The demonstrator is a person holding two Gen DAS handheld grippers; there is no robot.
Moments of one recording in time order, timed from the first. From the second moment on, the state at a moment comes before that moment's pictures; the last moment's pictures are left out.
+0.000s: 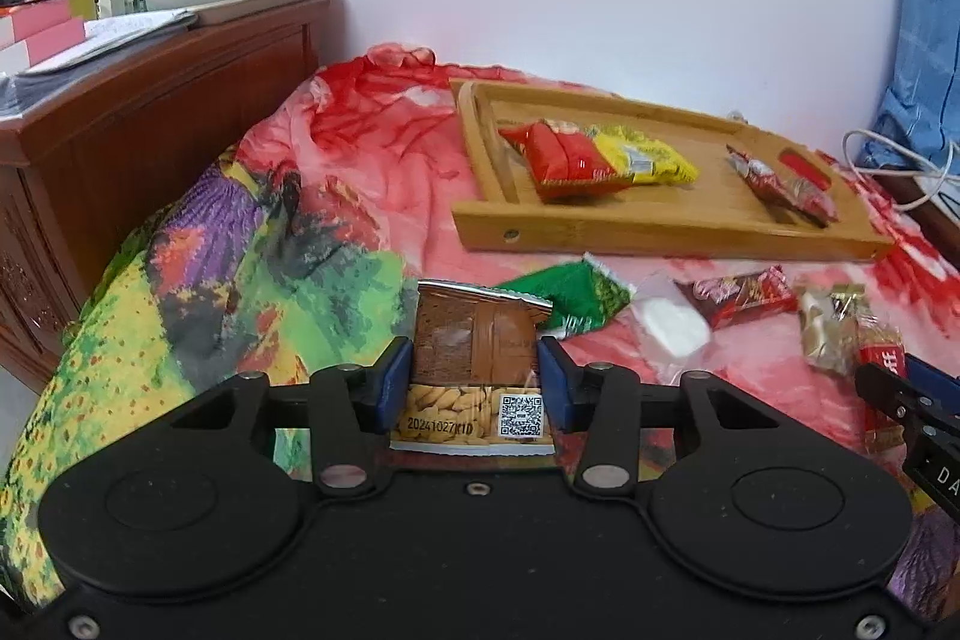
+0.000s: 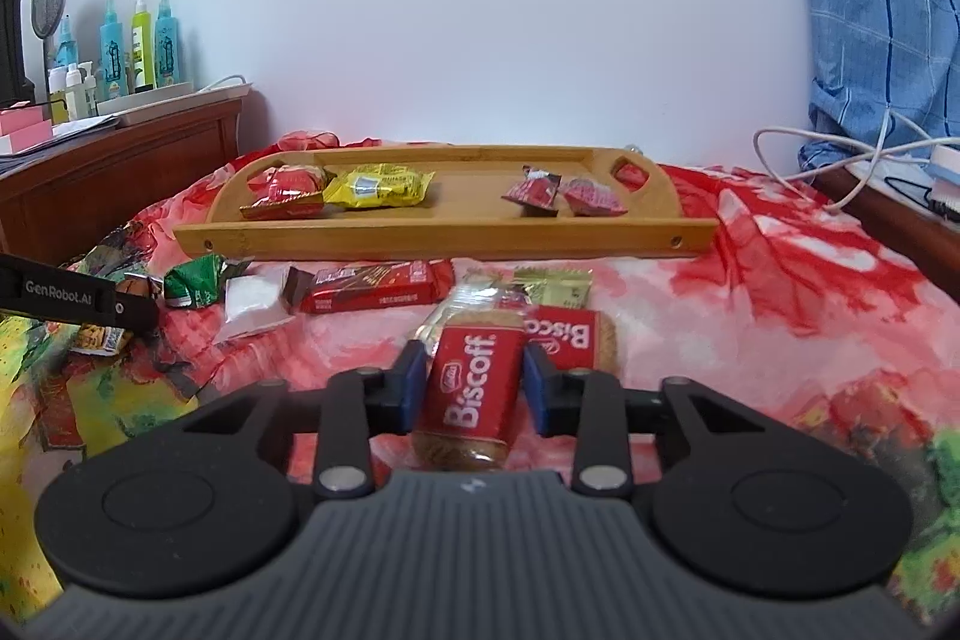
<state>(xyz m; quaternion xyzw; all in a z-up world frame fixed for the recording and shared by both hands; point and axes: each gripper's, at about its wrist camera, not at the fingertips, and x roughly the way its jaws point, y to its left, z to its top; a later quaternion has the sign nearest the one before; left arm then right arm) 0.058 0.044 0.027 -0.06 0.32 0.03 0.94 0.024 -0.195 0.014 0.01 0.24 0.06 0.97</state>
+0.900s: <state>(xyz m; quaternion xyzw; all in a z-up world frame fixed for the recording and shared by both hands) 0.137 0.024 0.090 -0.06 0.29 0.02 0.95 0.102 -0.274 0.066 0.11 0.24 0.03 0.96</state>
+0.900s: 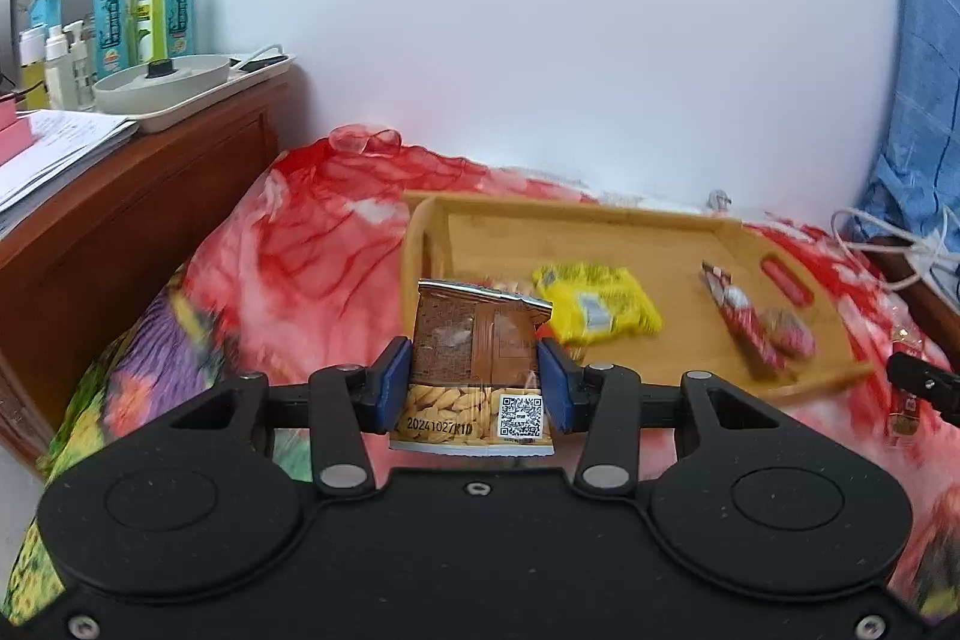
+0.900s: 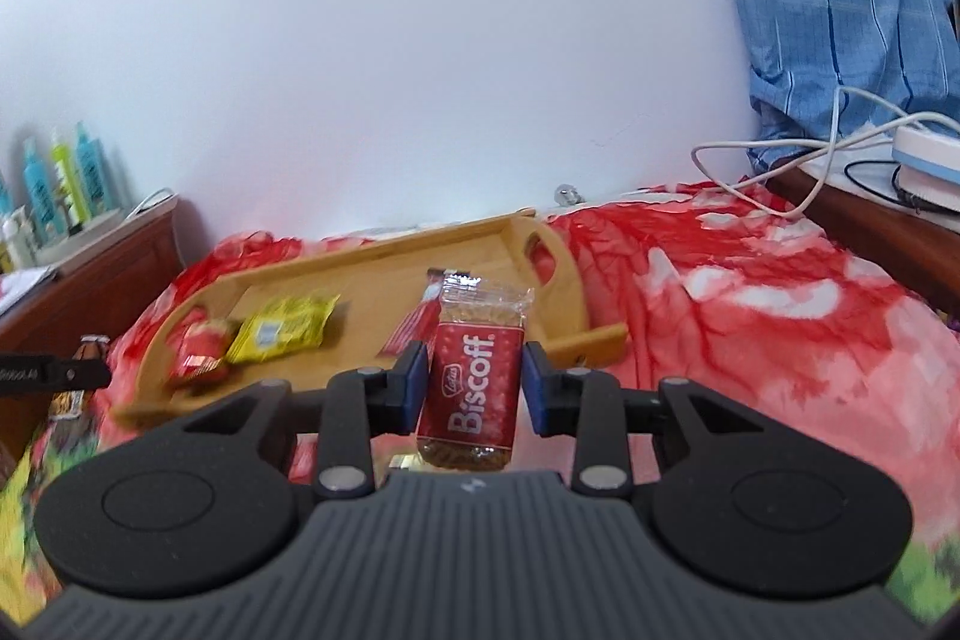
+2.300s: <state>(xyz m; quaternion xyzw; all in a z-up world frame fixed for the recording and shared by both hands) 0.258 -0.064 0.035 -0.09 0.38 -0.05 0.92 0.301 -0.259 0.024 0.05 0.36 0.05 0.93</state>
